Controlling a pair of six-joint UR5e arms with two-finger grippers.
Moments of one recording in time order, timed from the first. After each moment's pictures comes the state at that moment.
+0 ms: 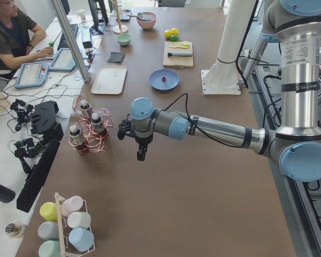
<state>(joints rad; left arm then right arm) -1.38 -1.47 -1.85 -1.69 -2.35 -0.19 1.58 -1.59 1.55 -1.59 2.34 -0.21</state>
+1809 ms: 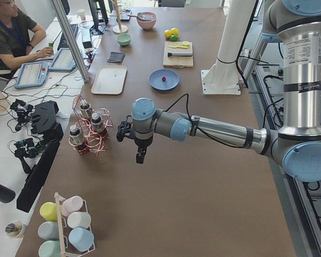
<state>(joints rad) -1.40 -1.47 -1.85 -1.69 -2.33 -0.19 1.58 -1.59 1.54 -1.59 2.34 -0.20</state>
